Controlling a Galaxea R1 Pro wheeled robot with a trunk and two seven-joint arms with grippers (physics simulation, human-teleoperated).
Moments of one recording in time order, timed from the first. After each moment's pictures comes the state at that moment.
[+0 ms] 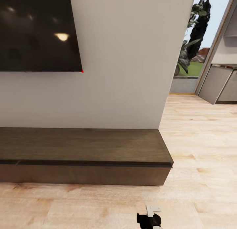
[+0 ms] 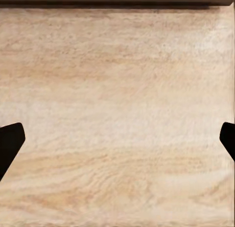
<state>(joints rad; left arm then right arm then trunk) -0.18 0.19 -0.09 -0.50 0.53 0.26 0.13 -0.50 0.14 0.50 -0.06 -0.47 -0.21 -0.19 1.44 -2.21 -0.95</state>
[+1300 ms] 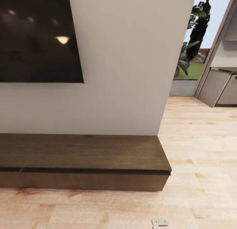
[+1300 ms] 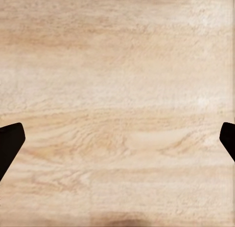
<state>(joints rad) -0.18 0.16 -0.17 -0.16 0.51 0.12 0.01 -0.47 0.13 0.50 0.04 -0.47 -0.21 -0.18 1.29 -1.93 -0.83</state>
